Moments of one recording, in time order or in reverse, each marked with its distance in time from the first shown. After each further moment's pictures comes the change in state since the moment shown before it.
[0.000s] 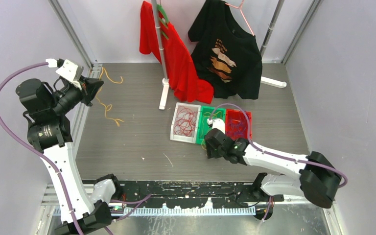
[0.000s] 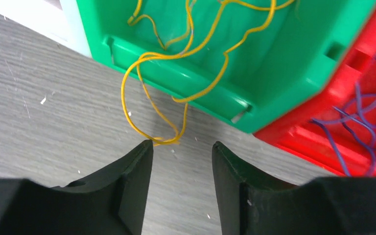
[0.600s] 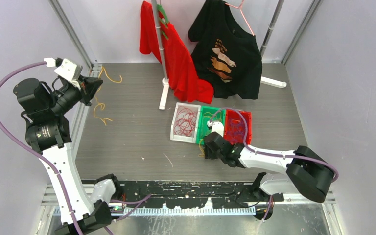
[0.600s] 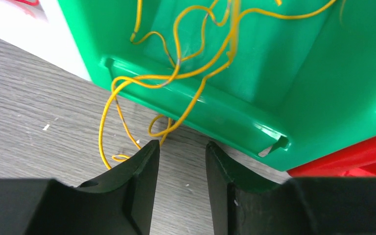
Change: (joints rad) left arm 0.000 0.003 0.040 -0.023 0.001 0.001; right arm 0.000 0.123 -0.116 0.317 -0.005 0.040
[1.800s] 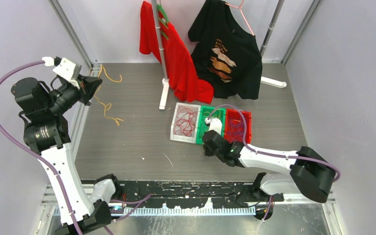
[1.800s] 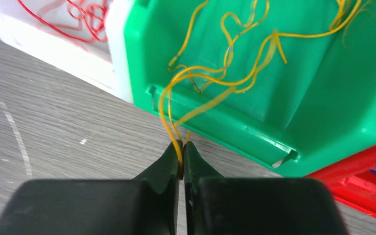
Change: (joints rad) left arm 0.000 0.005 0.033 -0.019 0.002 0.000; right arm 0.032 0.002 0.050 0.013 0.051 0.011
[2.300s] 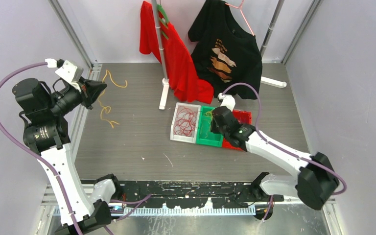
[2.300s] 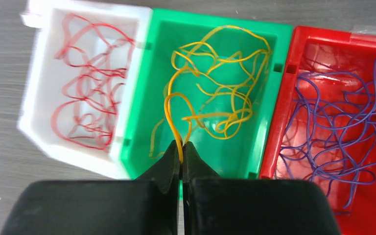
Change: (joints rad) left arm 0.000 0.000 0.013 -0.071 0.068 0.005; right arm -0.218 -0.100 0.230 -0.147 0.017 -0.034
